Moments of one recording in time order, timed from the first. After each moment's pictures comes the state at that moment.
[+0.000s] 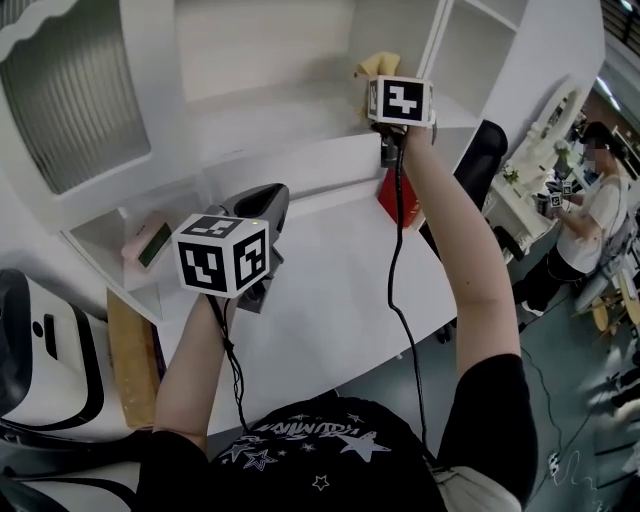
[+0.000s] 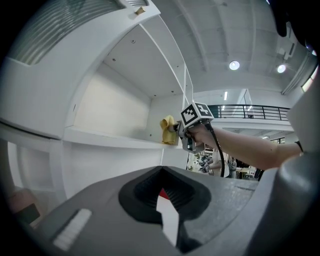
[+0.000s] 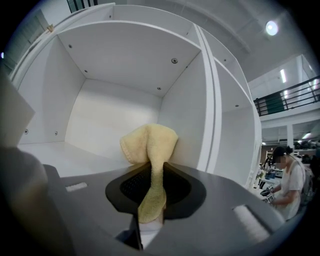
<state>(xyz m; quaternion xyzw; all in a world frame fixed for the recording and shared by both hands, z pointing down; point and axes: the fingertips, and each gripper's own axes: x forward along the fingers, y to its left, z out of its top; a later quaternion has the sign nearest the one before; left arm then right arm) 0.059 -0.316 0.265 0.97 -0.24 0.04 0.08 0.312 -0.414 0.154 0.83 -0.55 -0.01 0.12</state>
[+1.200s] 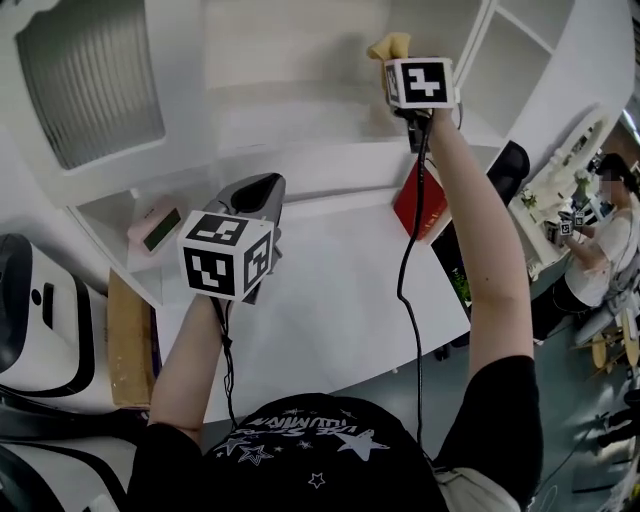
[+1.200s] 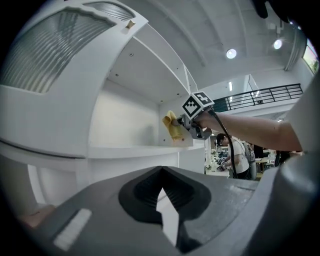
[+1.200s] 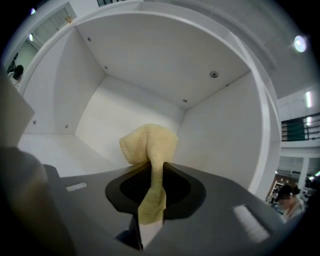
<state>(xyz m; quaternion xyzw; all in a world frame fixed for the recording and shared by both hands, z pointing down) 0.041 -0.336 0.255 0.95 -0.32 0.03 0.02 0.287 -0.450 0.109 0.77 -0.60 -0.09 0.20</state>
